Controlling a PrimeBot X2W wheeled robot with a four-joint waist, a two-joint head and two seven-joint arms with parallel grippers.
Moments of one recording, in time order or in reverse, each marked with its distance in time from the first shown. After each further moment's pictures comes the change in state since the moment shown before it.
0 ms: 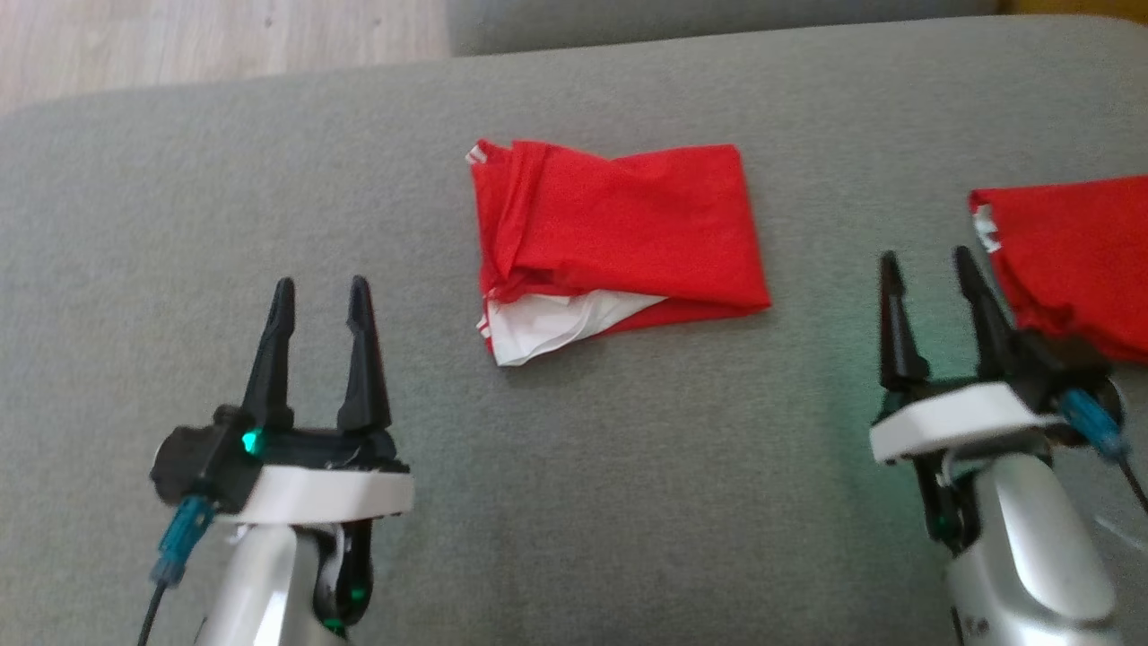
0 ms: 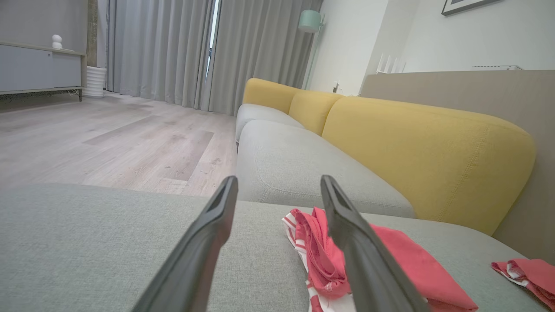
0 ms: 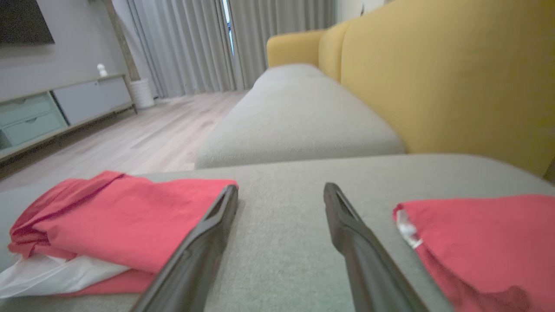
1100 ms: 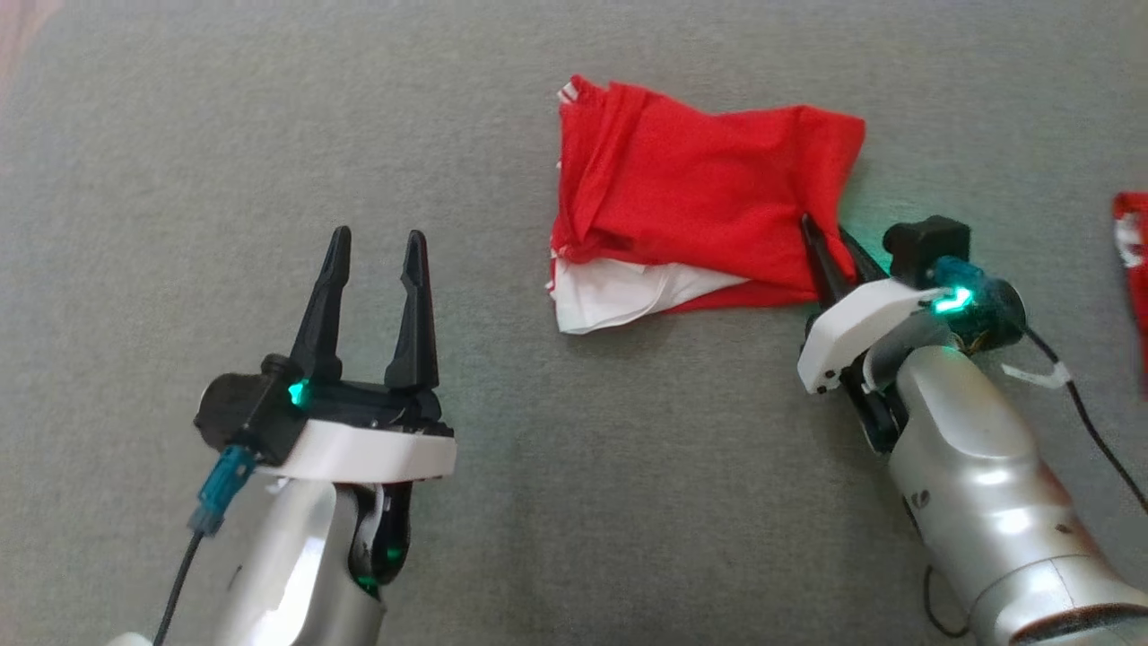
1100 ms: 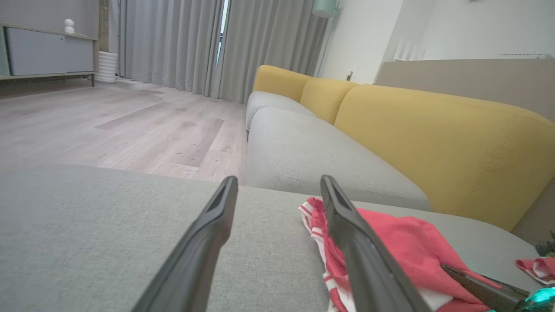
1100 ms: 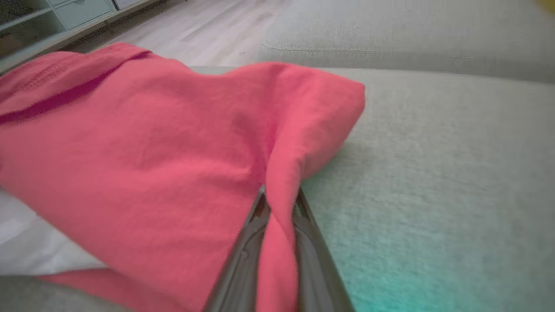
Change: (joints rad) left arm -0.102 0.000 -0.101 0.033 -0.037 0.010 0.000; right arm -0.425 -0.012 0.218 0.622 0.056 0.000 0.040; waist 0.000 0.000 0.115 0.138
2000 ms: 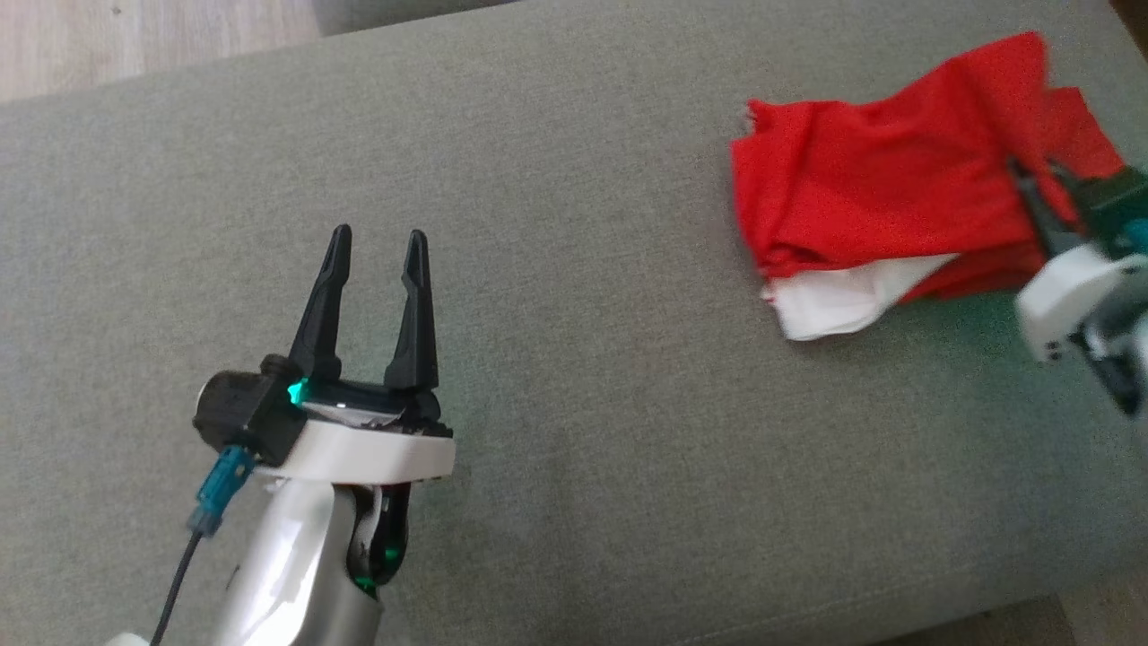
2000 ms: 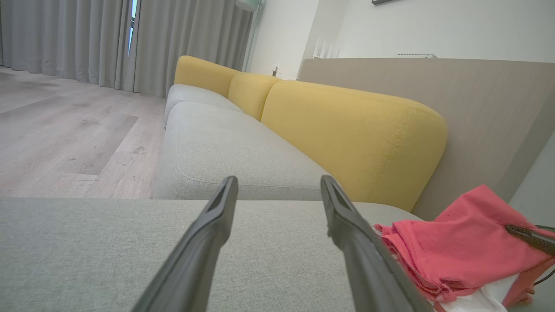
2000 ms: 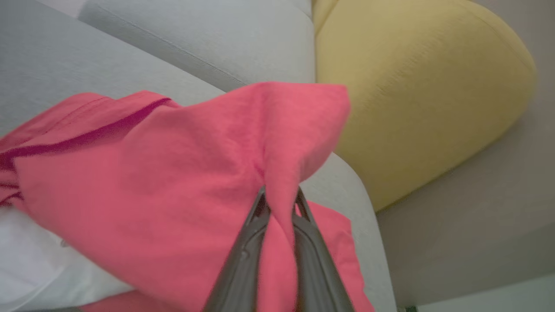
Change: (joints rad) left arm 0.001 0.000 0.002 -0.006 0.010 -0.011 0.000; right arm 0.080 -0.406 0.108 -0.351 -0.162 0.000 0.083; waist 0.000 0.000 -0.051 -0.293
